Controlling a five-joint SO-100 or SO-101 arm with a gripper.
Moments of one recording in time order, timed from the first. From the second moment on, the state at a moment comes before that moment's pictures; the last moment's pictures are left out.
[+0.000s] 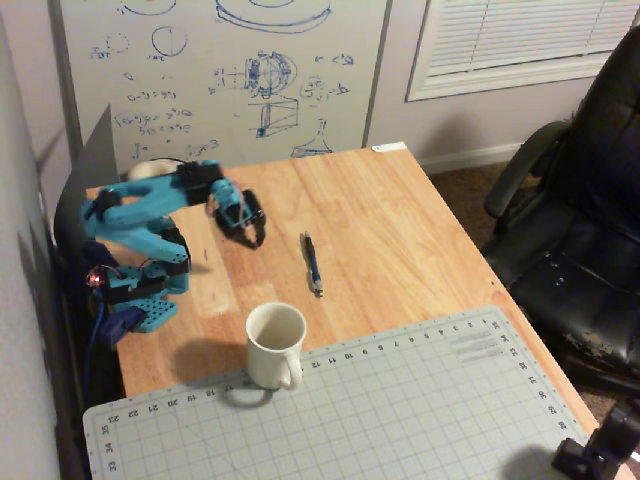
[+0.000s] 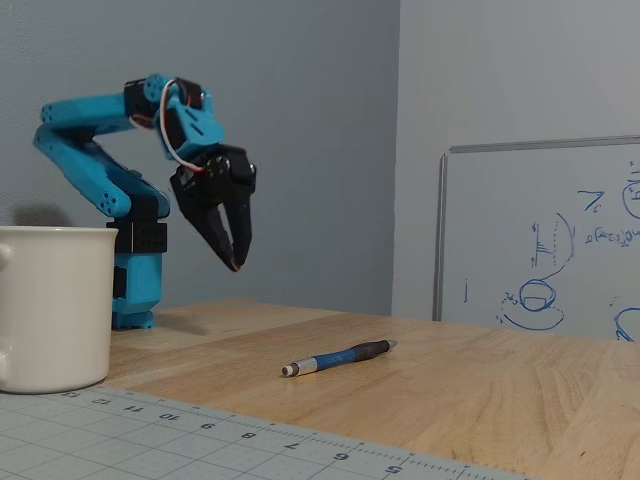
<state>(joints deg) 2.2 139.0 138.5 64.2 -5.4</state>
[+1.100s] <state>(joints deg) 6.4 67.9 84.1 64.2 -5.4</state>
